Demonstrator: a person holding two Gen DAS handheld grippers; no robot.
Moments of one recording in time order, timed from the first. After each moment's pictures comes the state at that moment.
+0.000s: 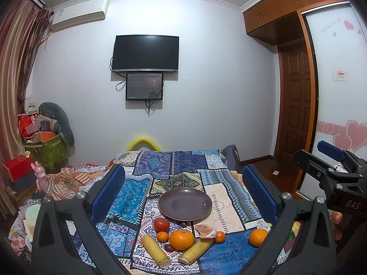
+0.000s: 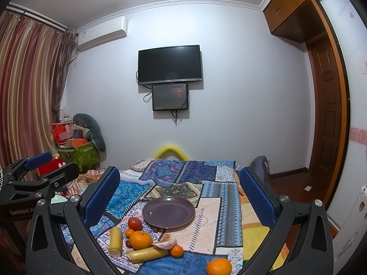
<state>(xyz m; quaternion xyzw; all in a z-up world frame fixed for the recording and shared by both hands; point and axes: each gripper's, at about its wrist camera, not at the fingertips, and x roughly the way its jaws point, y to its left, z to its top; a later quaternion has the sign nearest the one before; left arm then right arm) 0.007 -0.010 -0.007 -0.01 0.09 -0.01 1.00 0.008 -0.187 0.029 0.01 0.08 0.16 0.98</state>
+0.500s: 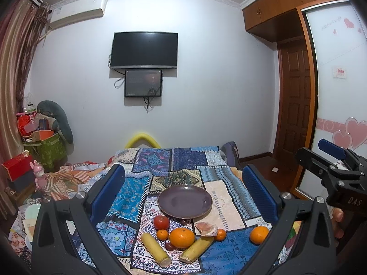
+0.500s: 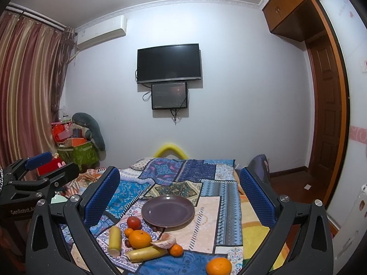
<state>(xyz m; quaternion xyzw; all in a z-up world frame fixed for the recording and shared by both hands) 0.017 -0.008 -0.014 -0.01 0.10 -0.01 0.99 0.011 -0.187 0.027 0.01 0.09 0.15 0.98</state>
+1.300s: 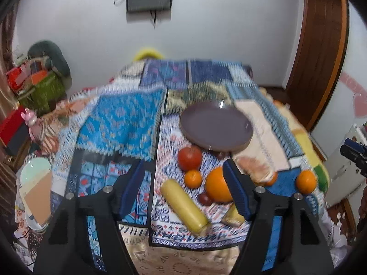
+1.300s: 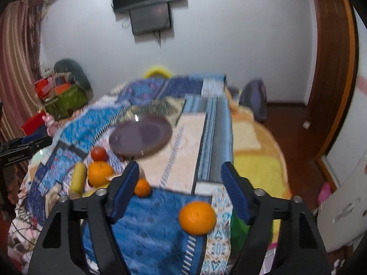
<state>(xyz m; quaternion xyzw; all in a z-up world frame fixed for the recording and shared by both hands) 0.143 0.068 -0.140 -0.02 0.38 0.00 0.93 0.092 -0.241 -0.080 0.01 0.35 0.14 0.93</state>
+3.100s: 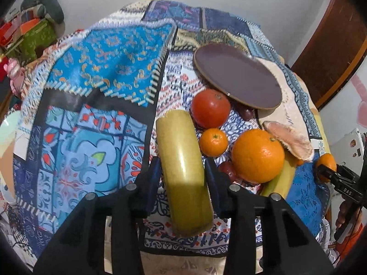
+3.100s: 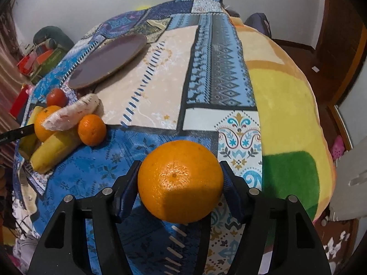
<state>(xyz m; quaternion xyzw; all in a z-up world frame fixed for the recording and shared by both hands) 0.182 0.097 -0.229 -0.09 0.49 -0.01 0.87 0.138 -0.238 -0.191 0.03 0.51 0.14 0.85</state>
